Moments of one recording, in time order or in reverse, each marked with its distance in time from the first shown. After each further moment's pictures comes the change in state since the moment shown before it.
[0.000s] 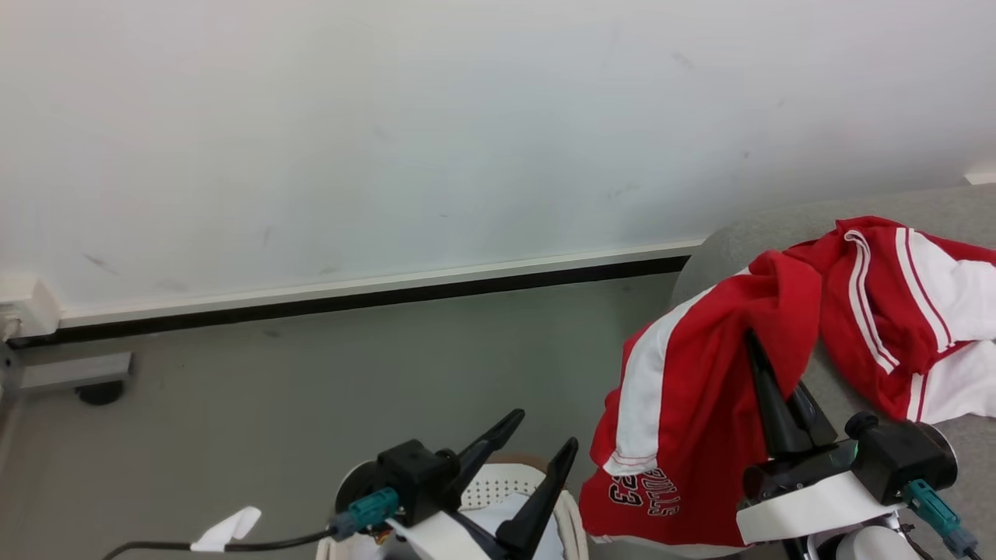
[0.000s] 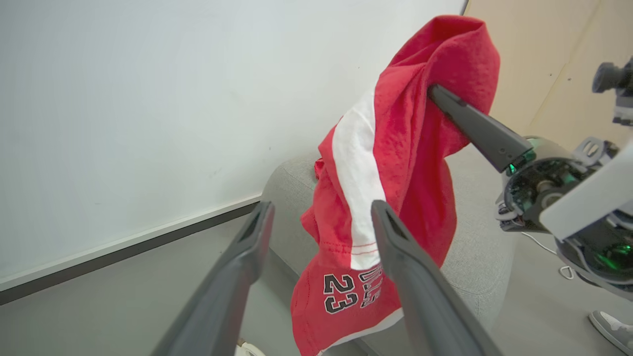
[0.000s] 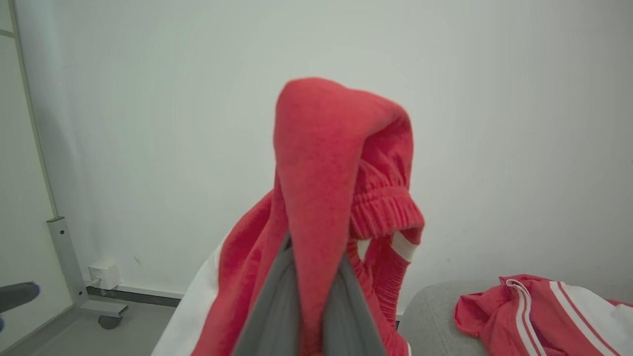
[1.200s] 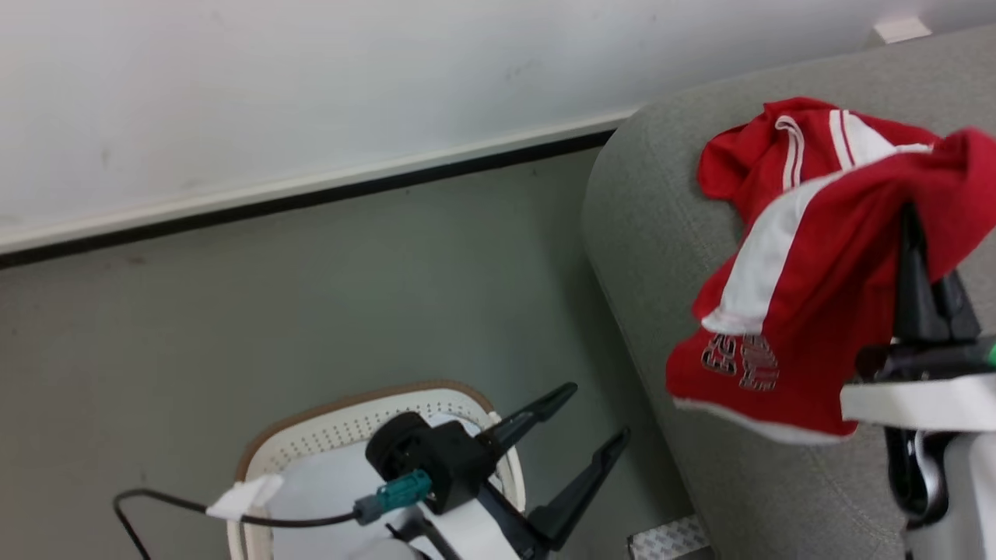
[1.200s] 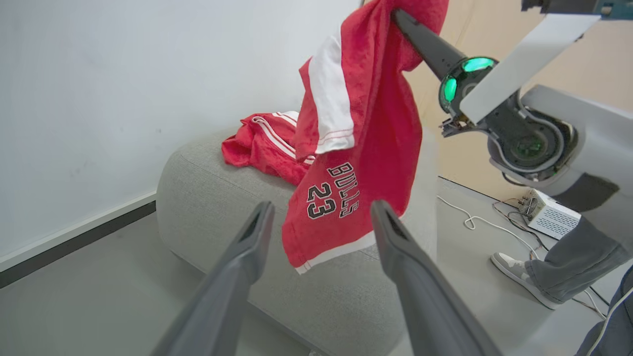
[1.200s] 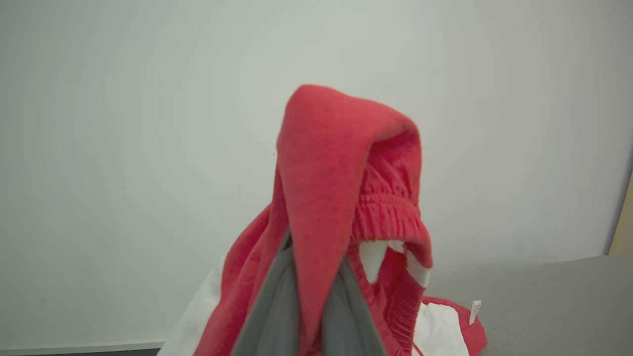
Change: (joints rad) left arm -0.096 0.011 -0.086 -0.049 0.048 -0.063 -0.010; right arm -0.110 0.000 -0.226 -0.089 -0.037 0.000 0.000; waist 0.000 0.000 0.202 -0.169
